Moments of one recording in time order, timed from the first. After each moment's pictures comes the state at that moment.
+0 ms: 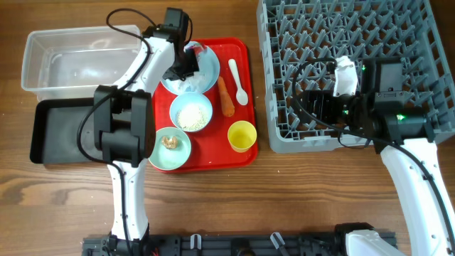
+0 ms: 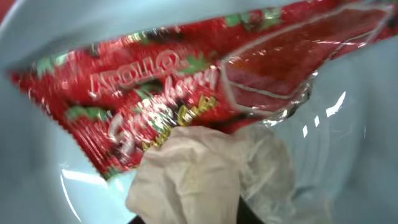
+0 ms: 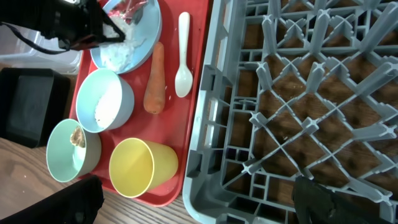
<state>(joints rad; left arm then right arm) -0.21 2.34 1.88 -0.88 0.02 -0.41 0.06 1.25 1.12 -0.84 -0.43 0.09</state>
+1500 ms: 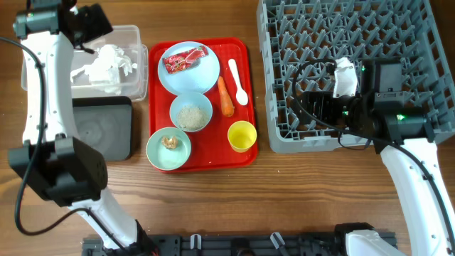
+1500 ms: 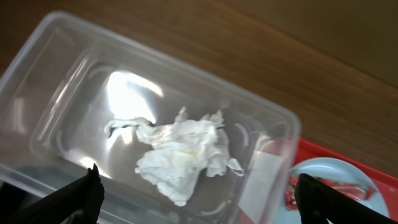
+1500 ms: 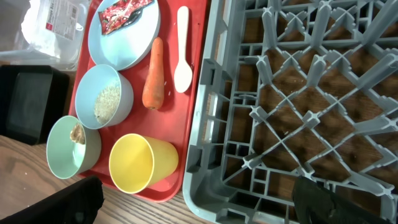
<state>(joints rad) 0.17 1.97 2.01 -0.98 -0.10 -0.25 0.06 1.25 1.12 -0.85 -0.43 0.09</state>
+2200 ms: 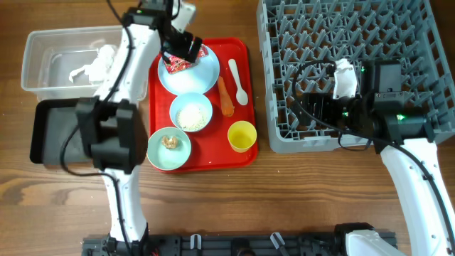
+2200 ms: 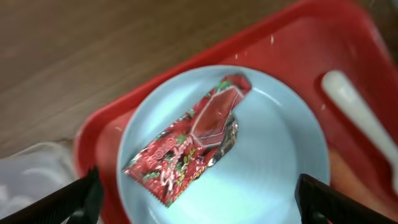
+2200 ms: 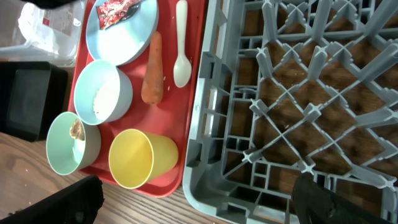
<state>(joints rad) -0.18 2.24 2.02 -0.91 0.09 0.26 0.06 1.25 1.12 -0.87 -0.43 0.09</state>
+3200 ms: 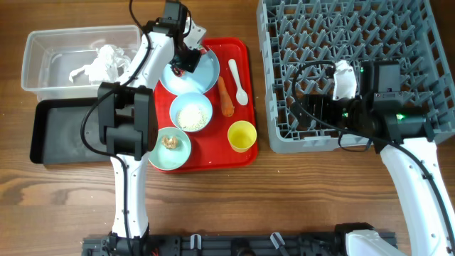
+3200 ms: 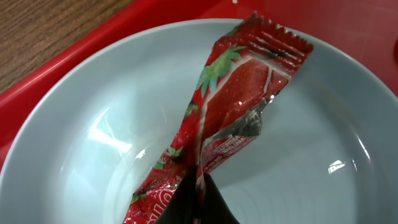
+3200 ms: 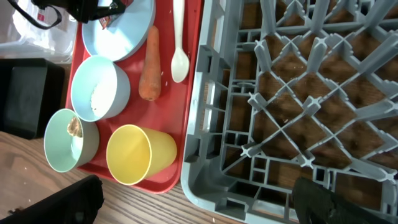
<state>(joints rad) -0.20 2.43 2.02 -0.86 0.10 0.29 0.06 1.26 1.12 -0.89 -0.43 0.09</state>
